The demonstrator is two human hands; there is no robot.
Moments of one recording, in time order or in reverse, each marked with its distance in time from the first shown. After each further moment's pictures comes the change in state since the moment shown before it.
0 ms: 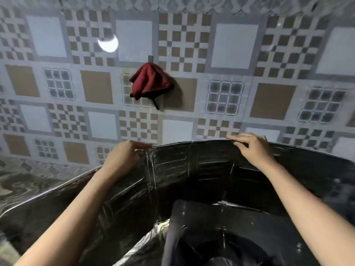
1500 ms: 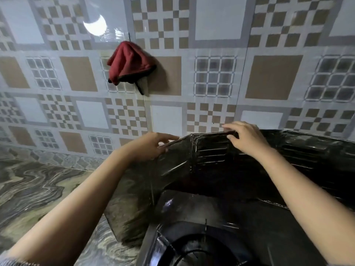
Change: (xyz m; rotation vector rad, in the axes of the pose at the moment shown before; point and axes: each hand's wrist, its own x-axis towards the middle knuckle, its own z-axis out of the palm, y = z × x) left_hand 0.041 0.076 0.057 0.031 -0.465 0.155; right_hand 0.015 0.045 0.017 -0.114 -0.204 -0.011
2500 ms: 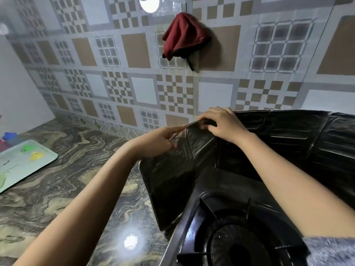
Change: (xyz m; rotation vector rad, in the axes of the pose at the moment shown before) left_hand -0.116 -0.012 -0.007 -0.334 -0.012 -0.273; right_hand 0.021 -0.145 0.072 0.290 -0.095 -0.512
